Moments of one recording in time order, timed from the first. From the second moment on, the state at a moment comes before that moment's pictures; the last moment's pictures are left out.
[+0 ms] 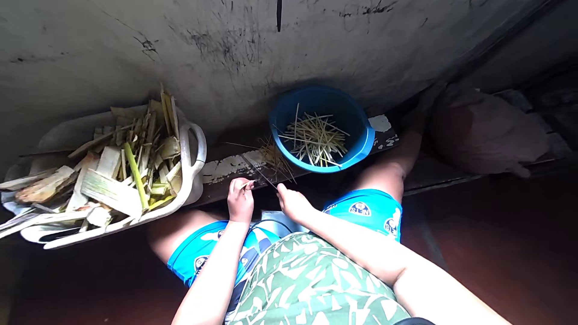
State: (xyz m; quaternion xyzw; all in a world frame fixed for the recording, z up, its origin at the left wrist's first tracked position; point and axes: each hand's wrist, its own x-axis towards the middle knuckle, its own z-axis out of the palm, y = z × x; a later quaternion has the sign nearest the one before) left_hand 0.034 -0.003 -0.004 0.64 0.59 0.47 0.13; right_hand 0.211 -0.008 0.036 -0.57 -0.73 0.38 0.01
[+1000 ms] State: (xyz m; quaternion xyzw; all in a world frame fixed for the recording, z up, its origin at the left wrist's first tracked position) left_hand 0.035 -0.002 -0.004 0.65 0.59 0.47 0.07; right_hand 0.203 -0.012 0.034 -0.53 -0.78 0.32 0.03
